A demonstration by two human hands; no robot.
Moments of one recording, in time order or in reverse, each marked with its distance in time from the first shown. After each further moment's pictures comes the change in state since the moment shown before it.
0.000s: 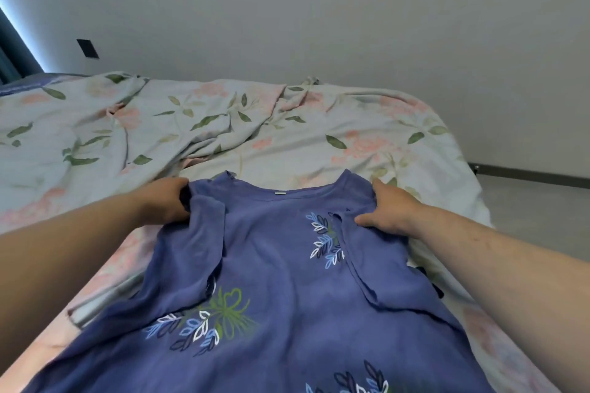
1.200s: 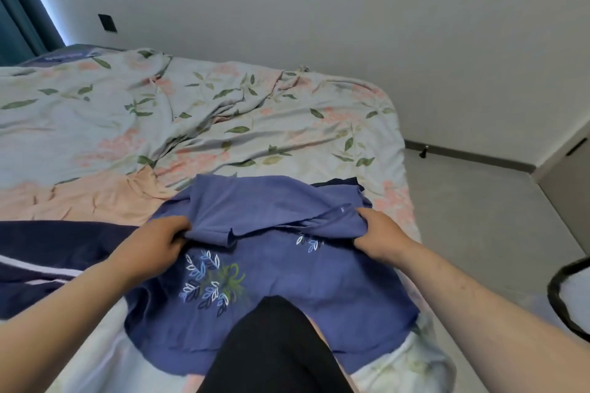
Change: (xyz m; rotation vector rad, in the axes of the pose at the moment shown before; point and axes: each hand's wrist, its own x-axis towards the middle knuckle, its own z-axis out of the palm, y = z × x) left_hand -0.328 -0.035 0.057 -0.101 0.192 0.247; right_hand -0.298 0.020 0.039 0.207 0.049 -0.096
